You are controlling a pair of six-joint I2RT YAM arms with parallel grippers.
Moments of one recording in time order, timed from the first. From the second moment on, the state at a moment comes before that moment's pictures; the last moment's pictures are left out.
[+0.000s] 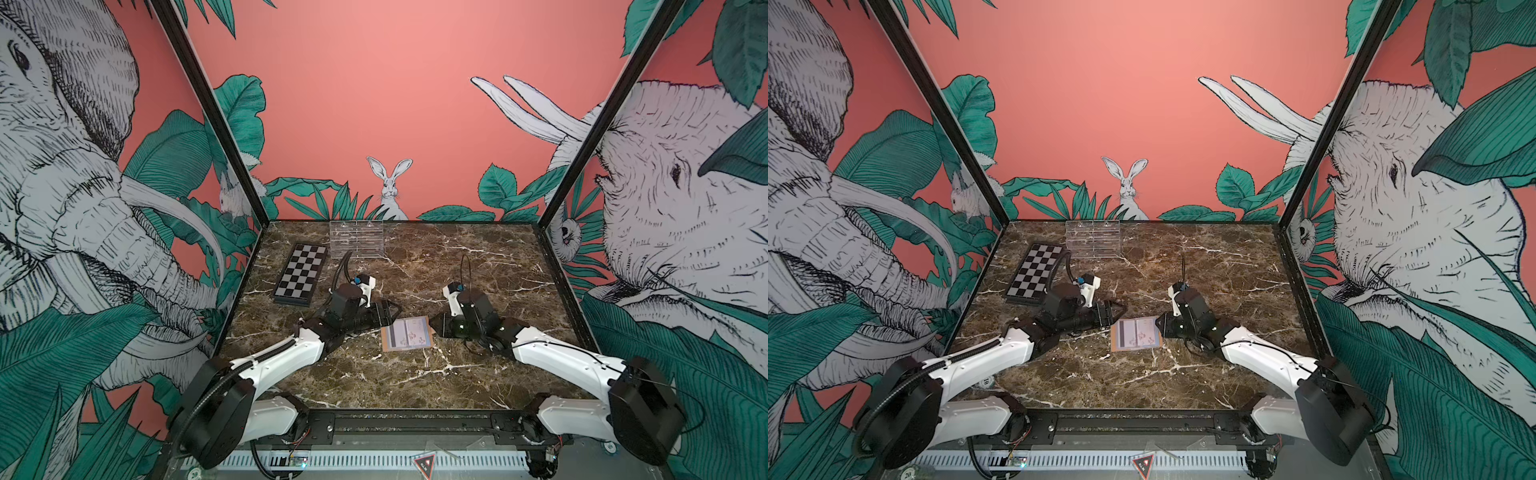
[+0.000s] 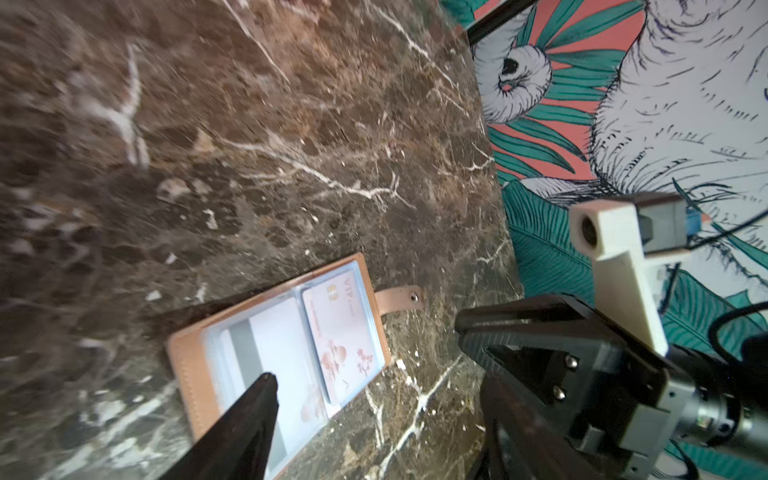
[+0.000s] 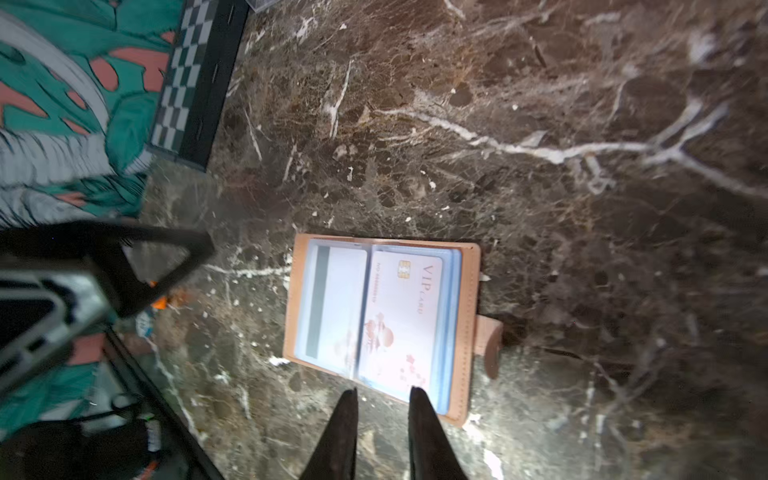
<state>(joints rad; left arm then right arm) -0.65 1.28 0.58 0.13 0.39 -0.82 0.68 1.27 0.65 -0.13 -0.21 0.65</state>
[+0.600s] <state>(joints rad) -0.74 1.51 0.51 0.40 0.50 -1.03 0.66 1.51 0.64 0.03 -0.28 0.68</state>
